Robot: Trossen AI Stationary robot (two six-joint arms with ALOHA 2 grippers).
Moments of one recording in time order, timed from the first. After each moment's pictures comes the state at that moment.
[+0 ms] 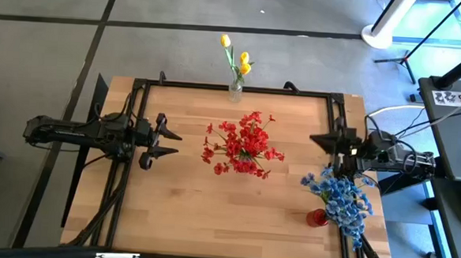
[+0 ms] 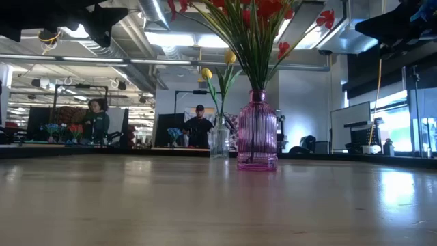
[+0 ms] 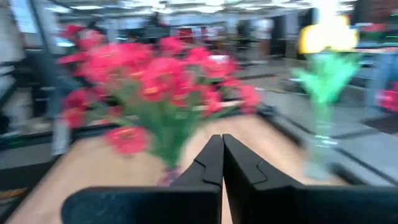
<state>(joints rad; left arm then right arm) 0.03 0.42 0.28 0.18 0.12 -0.07 0.03 0.03 0.37 -0.30 0.22 0.07</state>
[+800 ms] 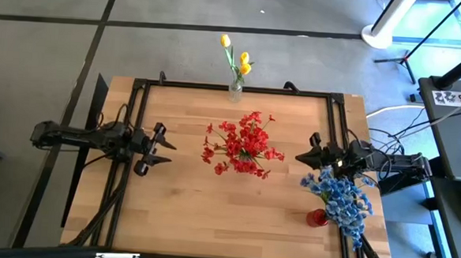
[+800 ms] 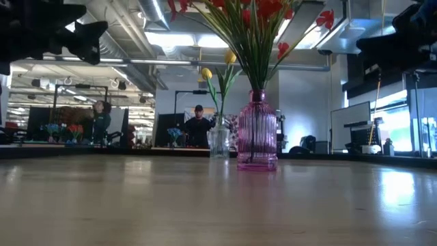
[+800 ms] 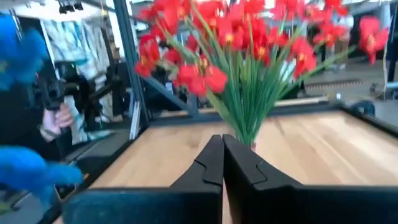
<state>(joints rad) -0.01 0.21 0.01 0.37 0.20 -0.03 0.03 0.00 0.01 0.10 -0.10 0.13</state>
